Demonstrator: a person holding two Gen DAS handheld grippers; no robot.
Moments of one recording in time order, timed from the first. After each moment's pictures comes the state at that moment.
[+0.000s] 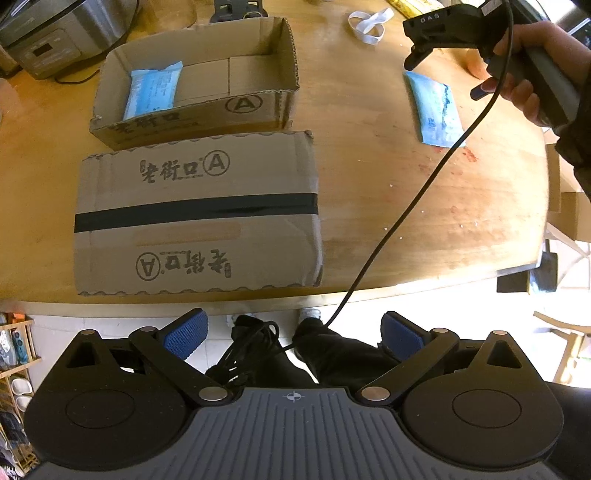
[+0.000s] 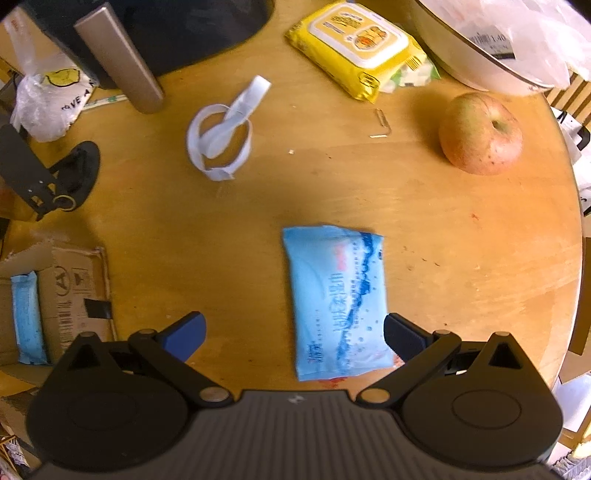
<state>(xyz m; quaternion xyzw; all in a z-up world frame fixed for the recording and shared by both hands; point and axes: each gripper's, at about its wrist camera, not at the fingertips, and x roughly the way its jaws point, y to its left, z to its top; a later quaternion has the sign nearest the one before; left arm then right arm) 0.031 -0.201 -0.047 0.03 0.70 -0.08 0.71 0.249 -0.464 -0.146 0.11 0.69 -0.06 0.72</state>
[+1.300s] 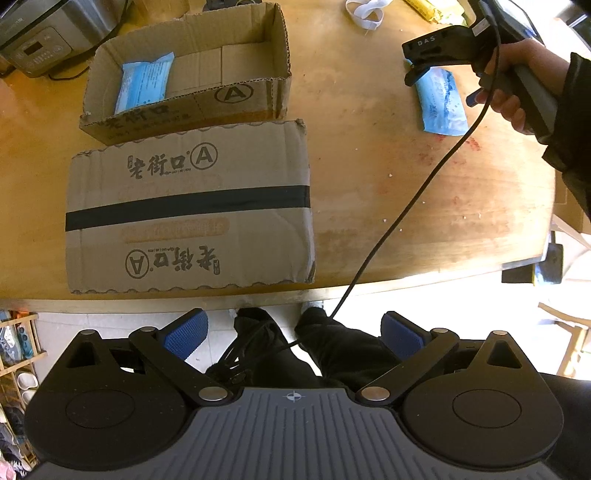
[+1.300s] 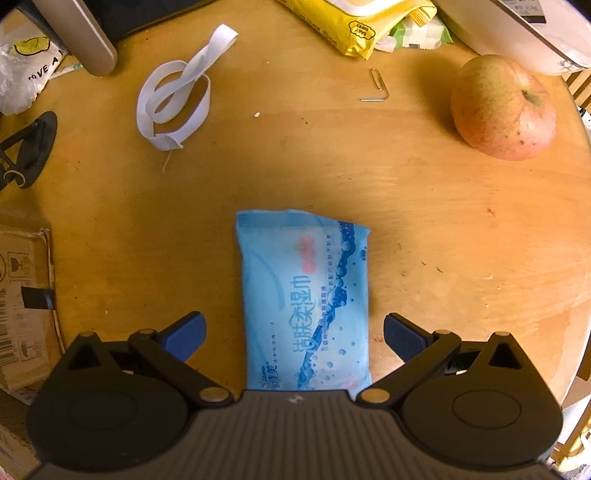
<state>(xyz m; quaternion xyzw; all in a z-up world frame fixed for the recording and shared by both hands) 0.036 -0.212 -0.056 0.04 0.71 -0.08 0.70 0.251 -0.482 -0.202 0.08 0.71 -0.04 0.70</state>
